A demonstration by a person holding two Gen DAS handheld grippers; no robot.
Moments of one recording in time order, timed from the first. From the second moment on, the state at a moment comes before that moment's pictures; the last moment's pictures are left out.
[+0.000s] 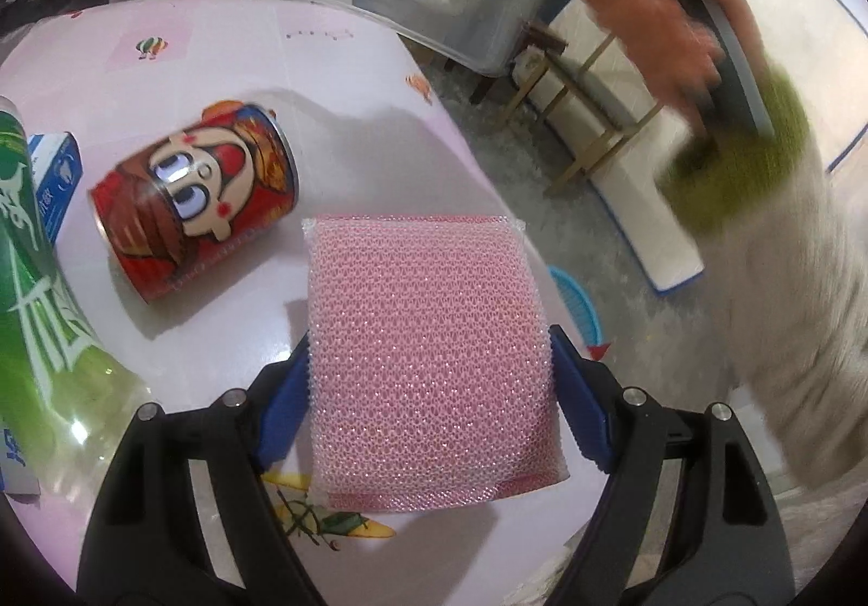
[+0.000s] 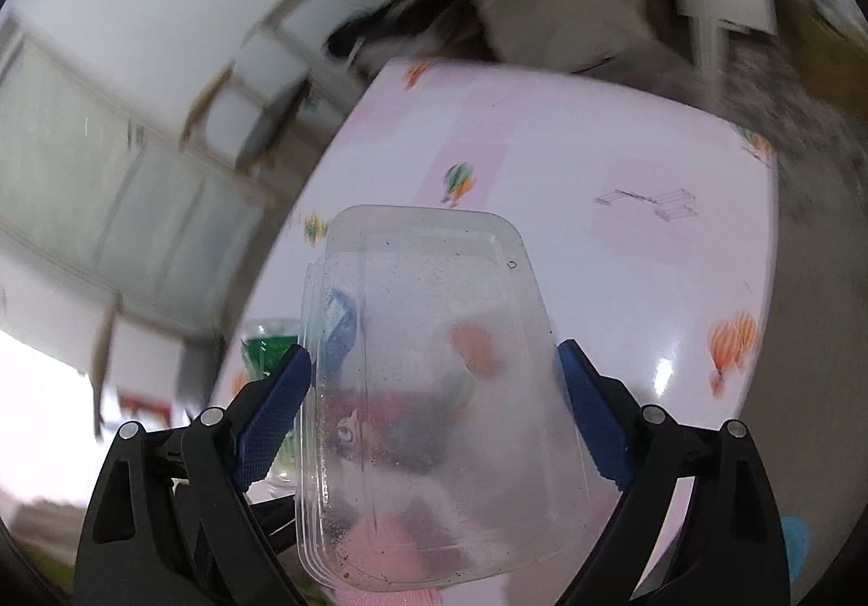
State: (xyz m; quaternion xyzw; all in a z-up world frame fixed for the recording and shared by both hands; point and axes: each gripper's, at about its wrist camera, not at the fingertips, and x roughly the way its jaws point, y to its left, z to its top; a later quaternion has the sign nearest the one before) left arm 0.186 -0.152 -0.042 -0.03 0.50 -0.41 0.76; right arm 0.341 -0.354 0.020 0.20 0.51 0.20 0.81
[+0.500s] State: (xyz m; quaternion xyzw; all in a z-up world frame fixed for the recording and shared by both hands) left arm 0.168 -0.189 -0.014 -0.02 0.49 -0.44 0.75; right arm 0.097 -0.487 -0.019 0.41 0.39 0.01 0.83
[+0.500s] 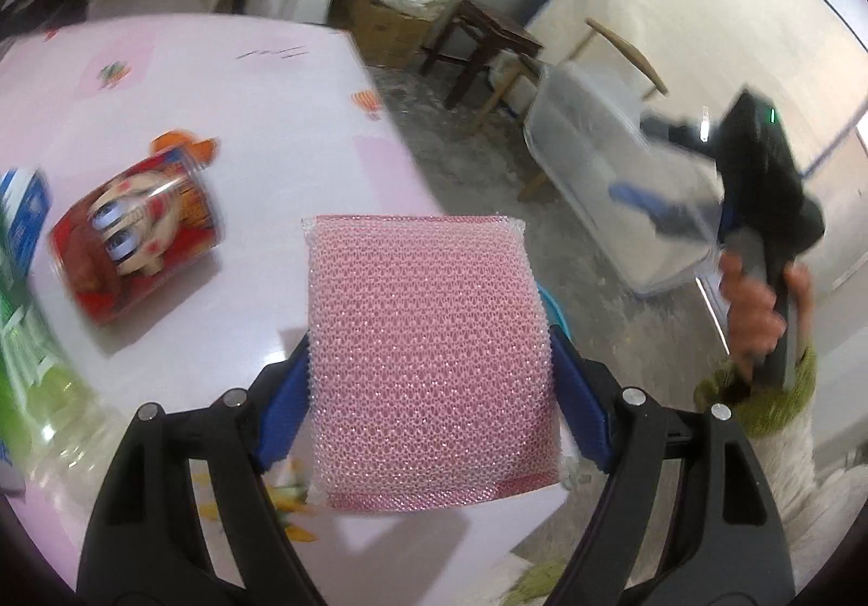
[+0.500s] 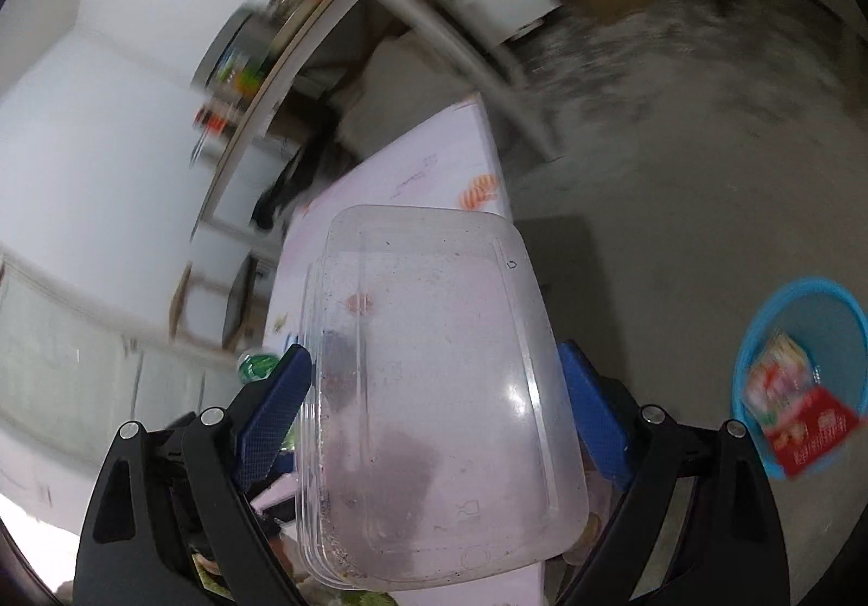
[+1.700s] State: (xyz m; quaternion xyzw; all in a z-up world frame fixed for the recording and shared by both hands) left arm 0.137 -0.511 -0.111 0.07 0.59 -0.51 0.62; right arm -0.108 -0.673 -0.308 0.71 0.24 -0.25 0.62
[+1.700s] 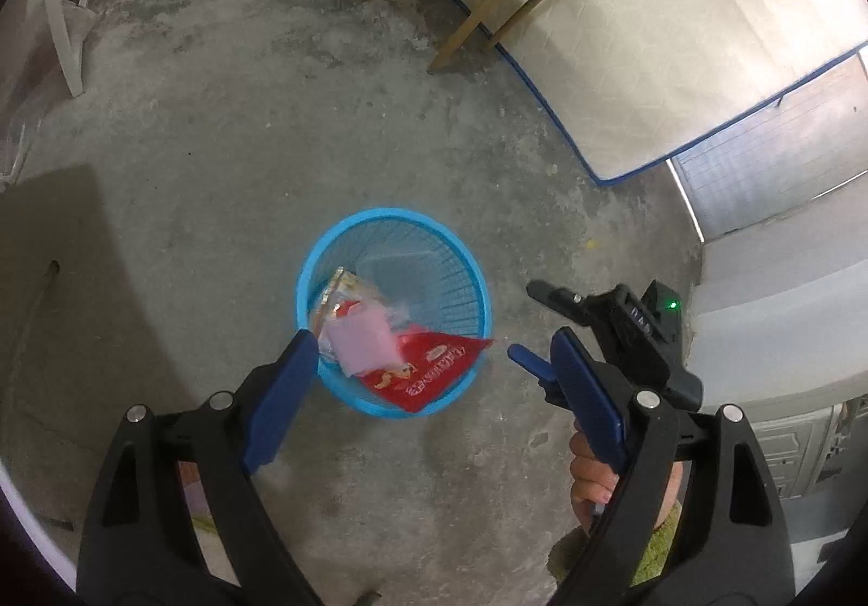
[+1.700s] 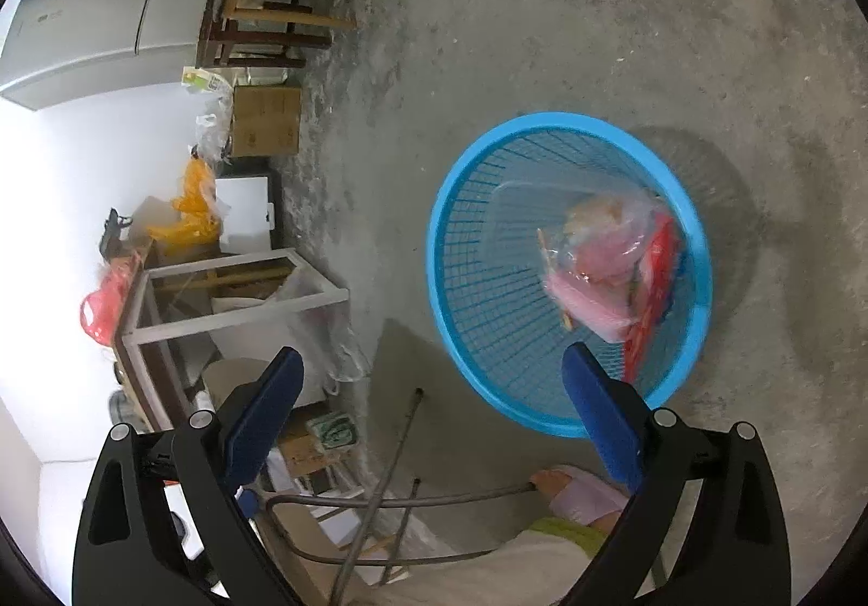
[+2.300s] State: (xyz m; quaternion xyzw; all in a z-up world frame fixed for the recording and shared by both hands) left arm 0.146 -0.309 0.002 0.02 0.47 -0.51 0.72; right arm -0.035 -0.581 -0.137 0.51 0.32 -0.15 0.78
